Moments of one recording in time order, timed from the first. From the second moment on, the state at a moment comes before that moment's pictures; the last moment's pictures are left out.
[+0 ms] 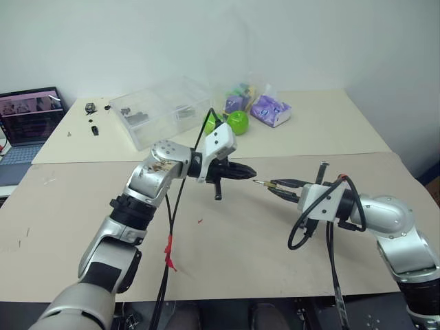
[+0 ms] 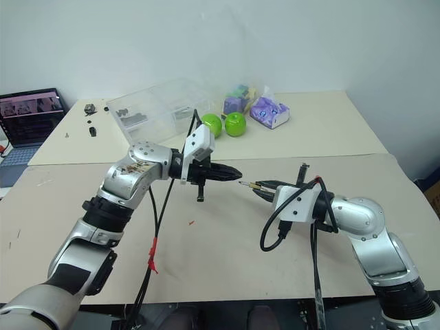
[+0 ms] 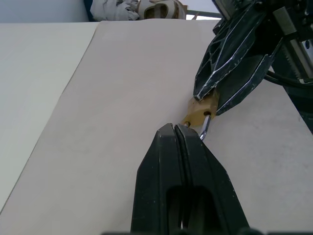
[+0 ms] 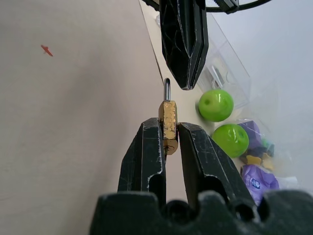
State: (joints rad) left arm -0.87 0.36 -0.29 0.16 -0.28 0.51 -1.16; right arm -0.21 -0.79 0.03 -0.36 0.00 -0.09 0.83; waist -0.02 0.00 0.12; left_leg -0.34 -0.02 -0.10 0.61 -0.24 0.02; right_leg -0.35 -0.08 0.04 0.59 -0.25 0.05
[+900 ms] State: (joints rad) left arm -0.90 0.35 -0.30 0.21 -0.22 0.48 -1.12; right arm -0.33 -0.75 0.06 -0.34 -0.05 -0.04 0.82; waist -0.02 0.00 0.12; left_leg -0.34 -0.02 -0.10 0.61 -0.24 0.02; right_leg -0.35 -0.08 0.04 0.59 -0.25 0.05
